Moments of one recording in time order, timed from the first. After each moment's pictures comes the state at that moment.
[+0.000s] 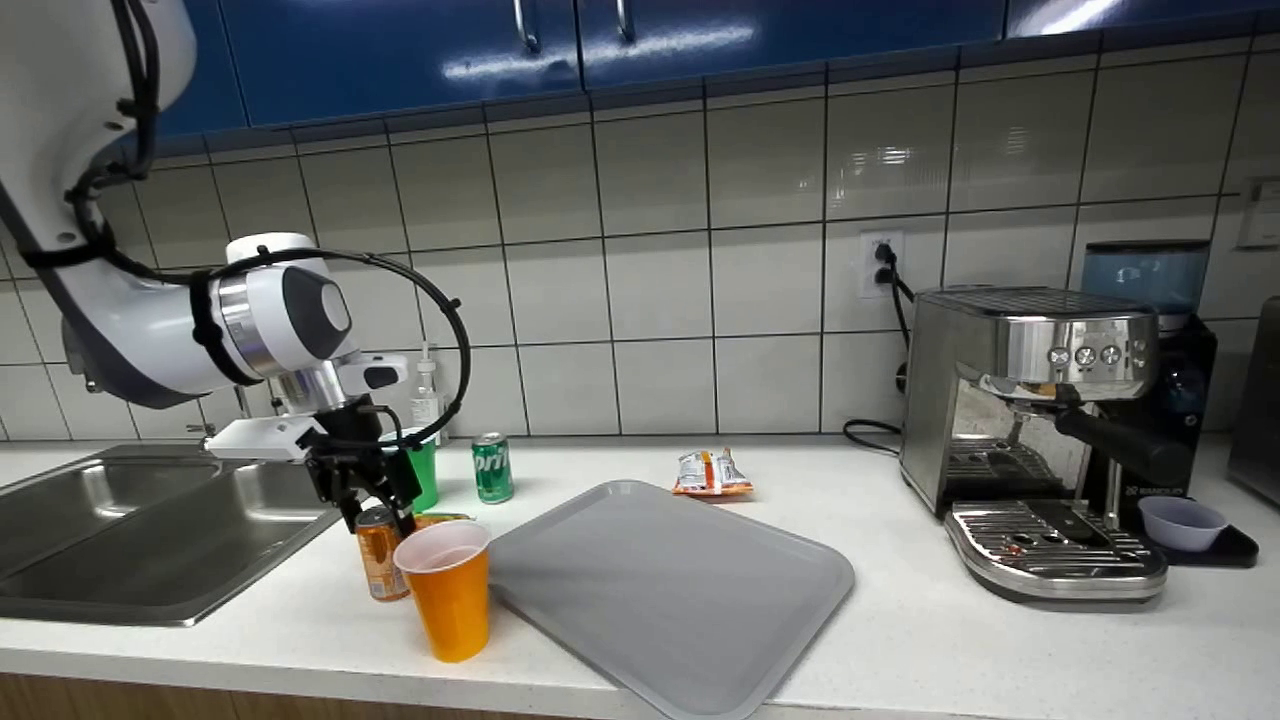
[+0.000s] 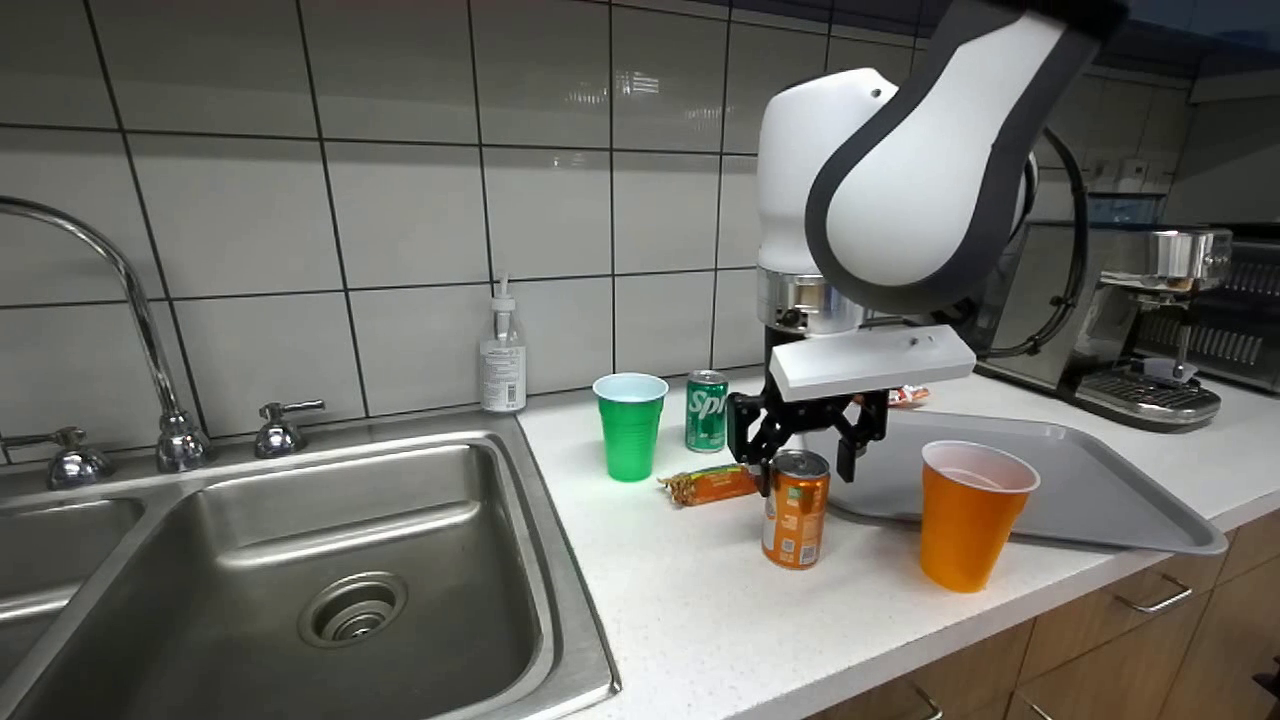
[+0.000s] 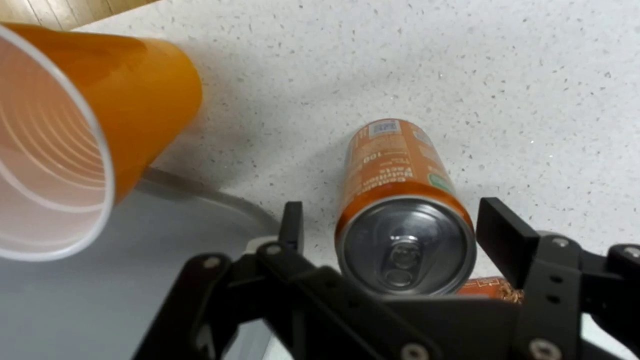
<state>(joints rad) 0.22 0.22 0.03 -2.48 -0.35 2.71 0.68</state>
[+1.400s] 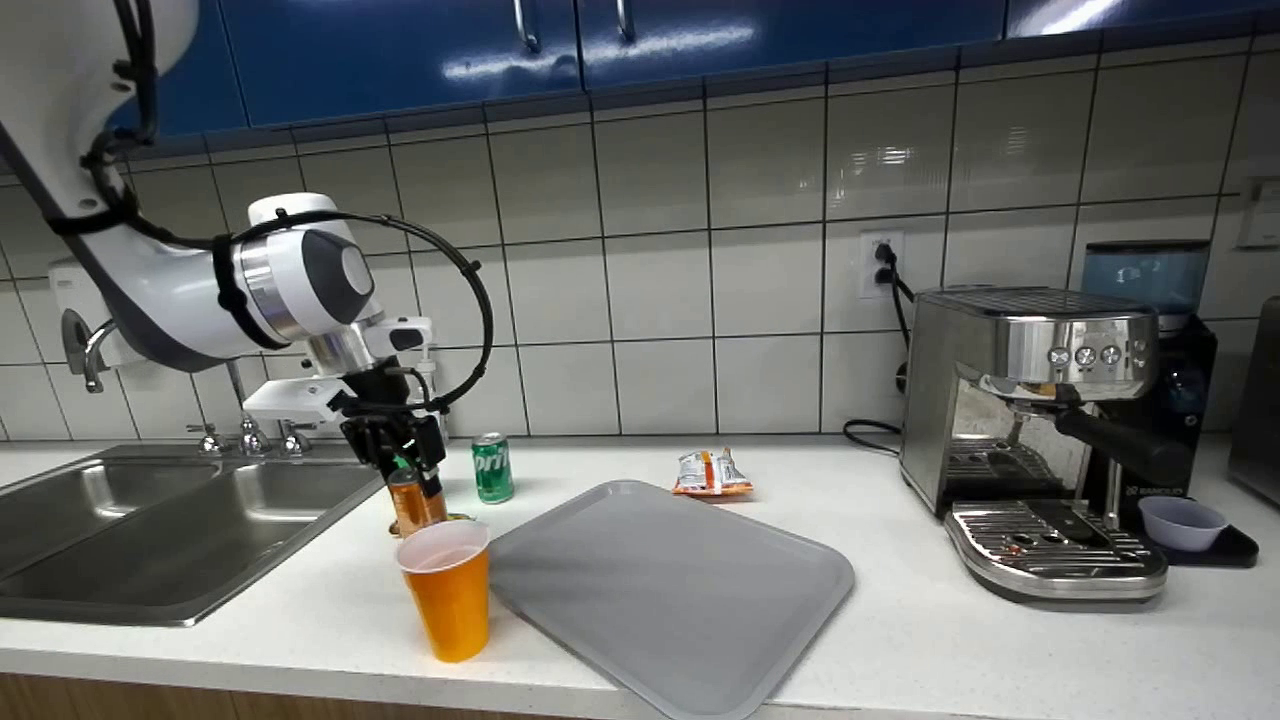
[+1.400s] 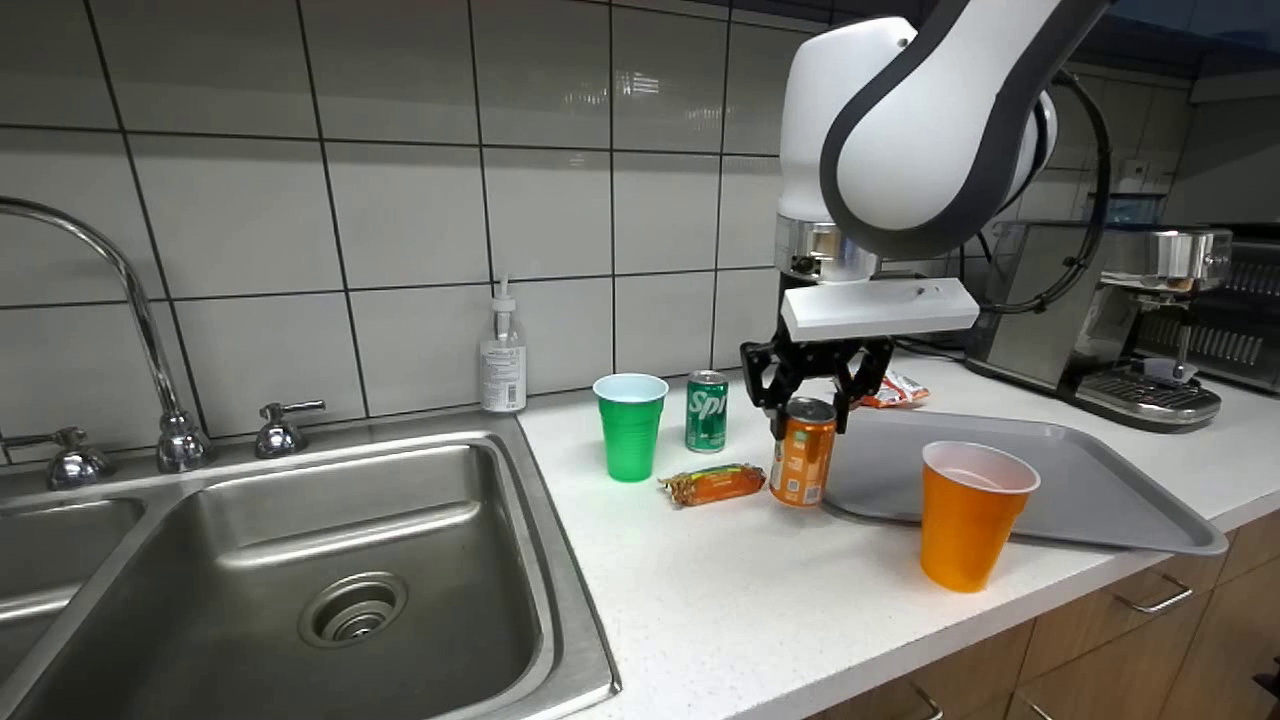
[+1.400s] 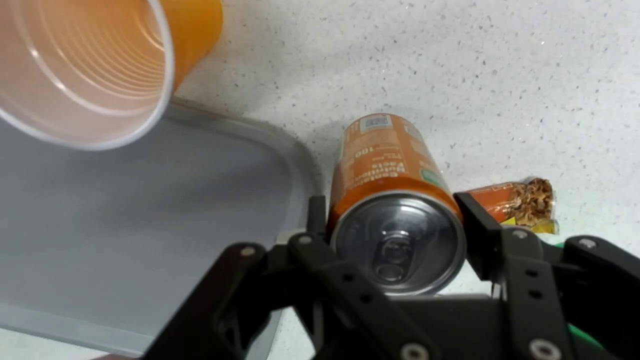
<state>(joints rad) 0.20 0.16 -0.02 -2.45 -0.34 2.71 0.66</state>
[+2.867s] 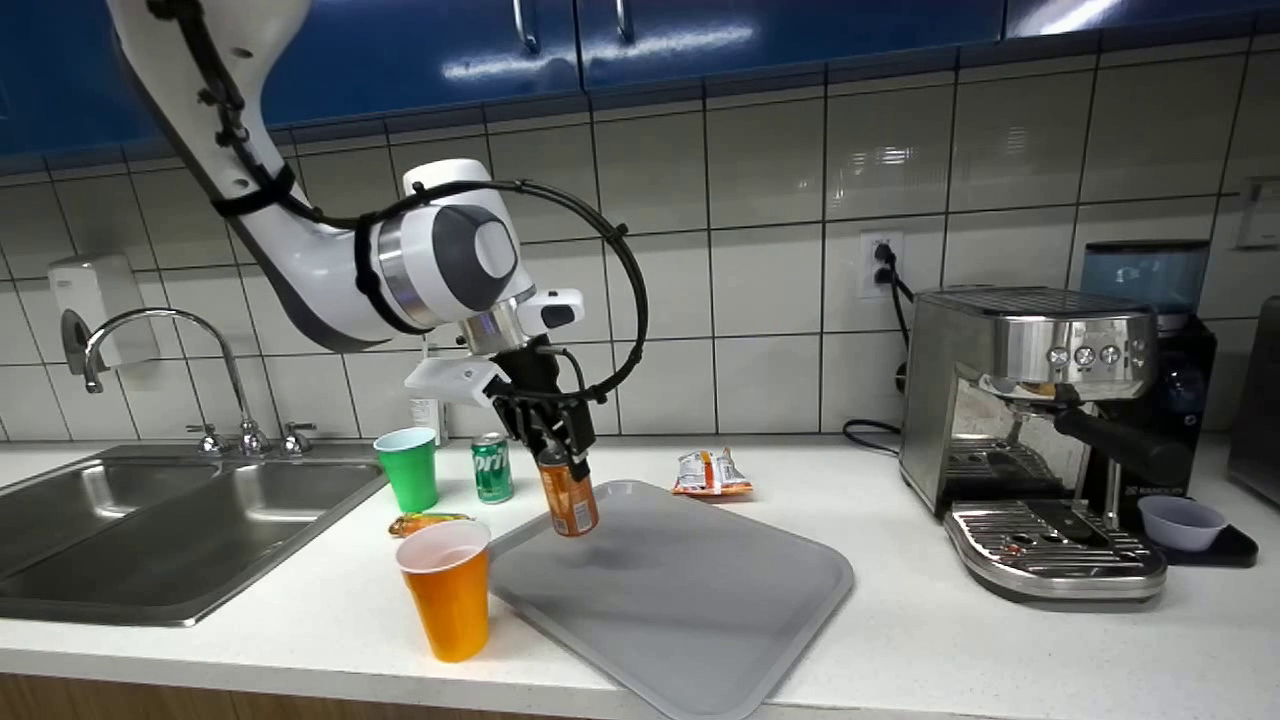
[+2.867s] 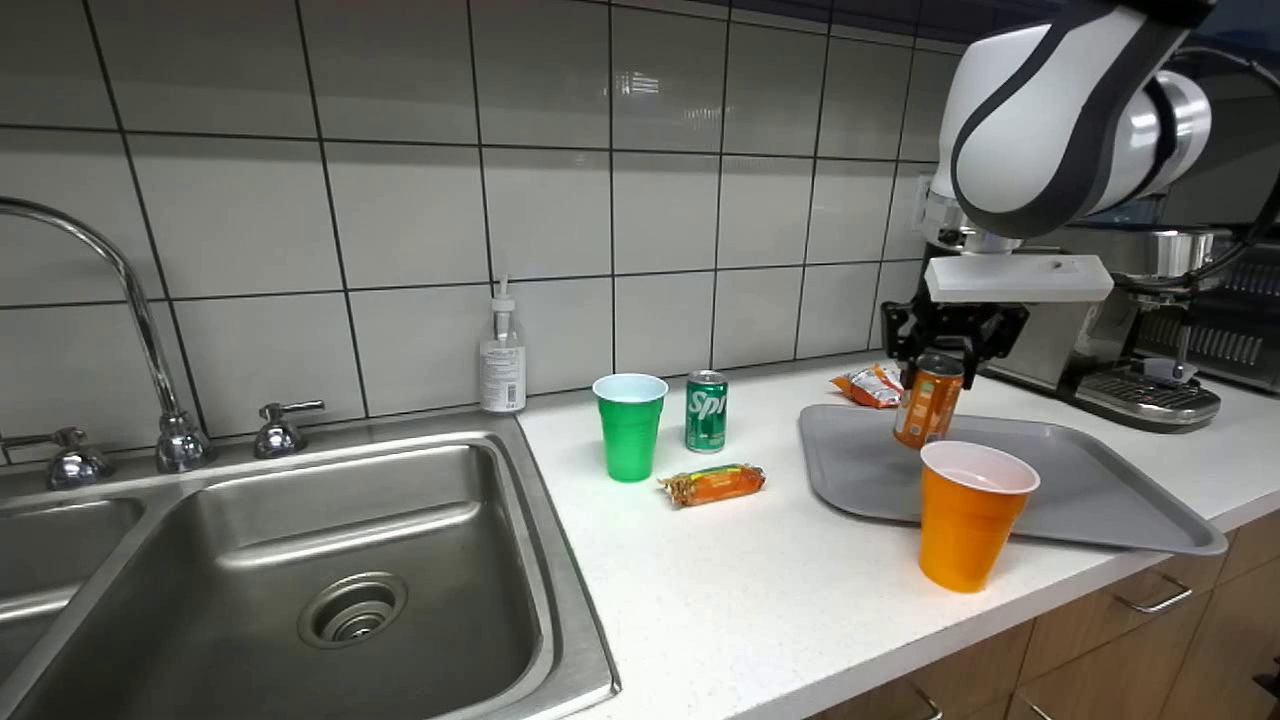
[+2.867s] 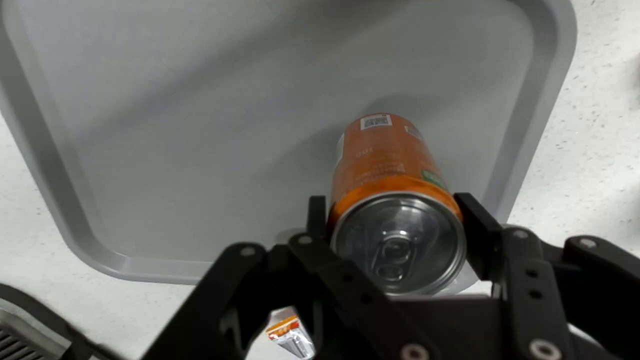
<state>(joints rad) 0.01 0.14 -0.19 -2.45 -0.32 2.80 0.52</state>
